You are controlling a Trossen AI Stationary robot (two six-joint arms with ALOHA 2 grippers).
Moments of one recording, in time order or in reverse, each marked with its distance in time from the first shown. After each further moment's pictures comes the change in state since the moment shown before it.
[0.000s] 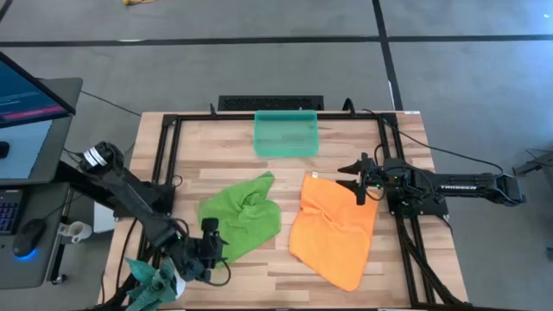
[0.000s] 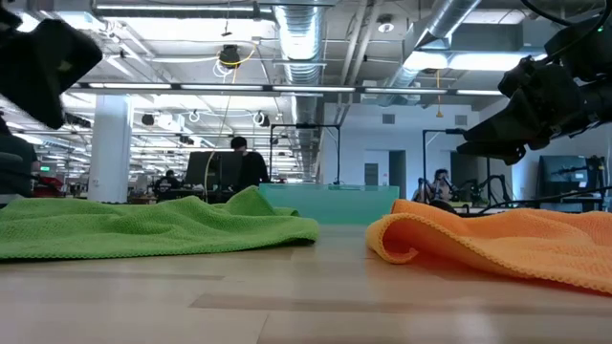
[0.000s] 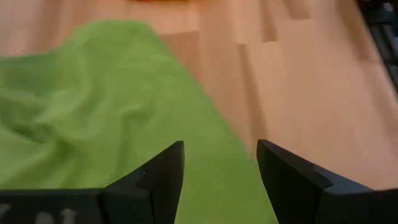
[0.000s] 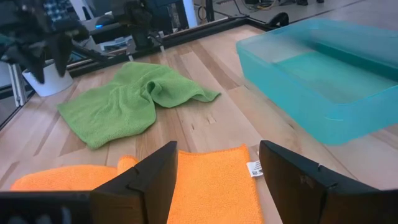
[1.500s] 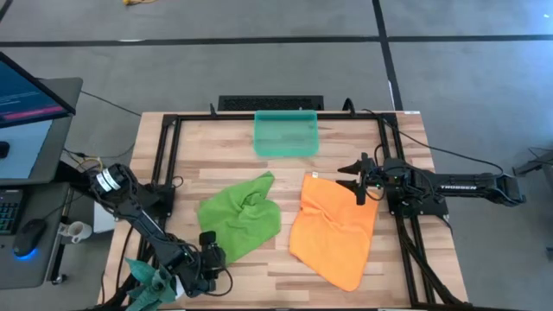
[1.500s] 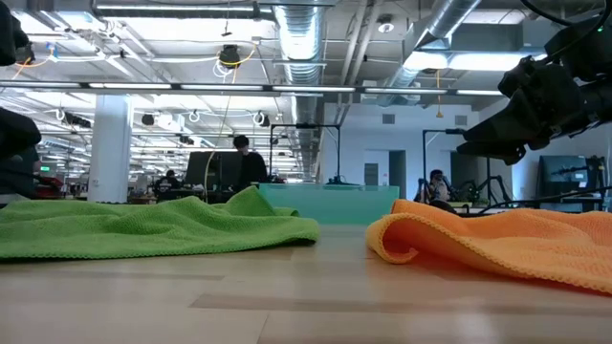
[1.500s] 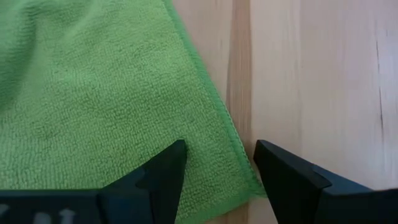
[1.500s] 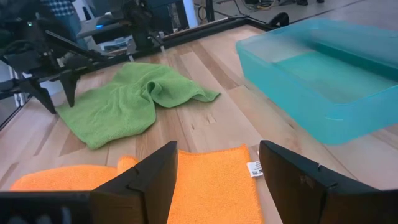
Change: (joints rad) left arm -0.066 0.302 0.008 0.063 0.039 -0.340; right arm 0.000 0.000 0.000 -0.001 0.000 0.000
